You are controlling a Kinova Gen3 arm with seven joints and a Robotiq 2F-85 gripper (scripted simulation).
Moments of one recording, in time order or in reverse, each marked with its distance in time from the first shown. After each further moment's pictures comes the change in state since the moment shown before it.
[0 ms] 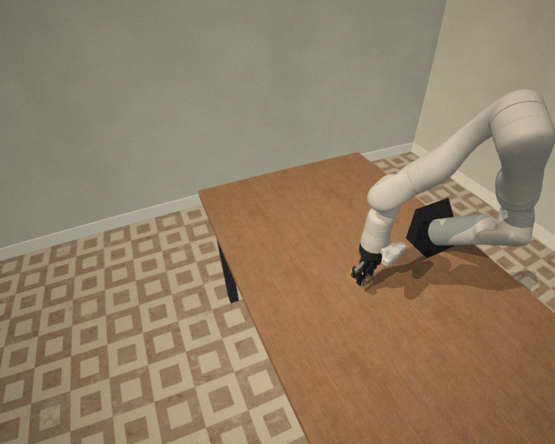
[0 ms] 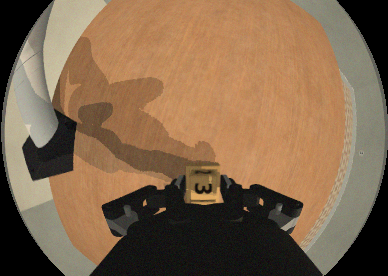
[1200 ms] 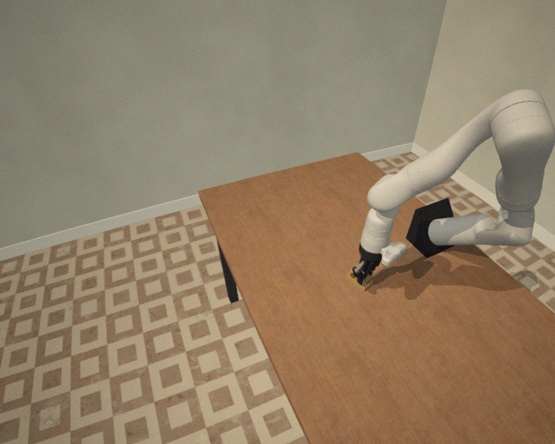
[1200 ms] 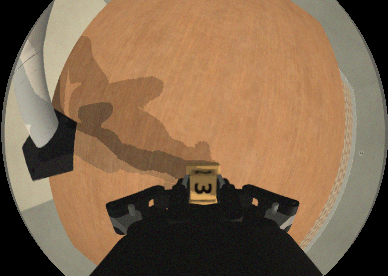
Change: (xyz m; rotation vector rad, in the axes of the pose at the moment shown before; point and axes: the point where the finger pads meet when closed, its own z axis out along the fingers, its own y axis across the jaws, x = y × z) arm 0.000 0.000 0.000 0.000 0.000 0.000
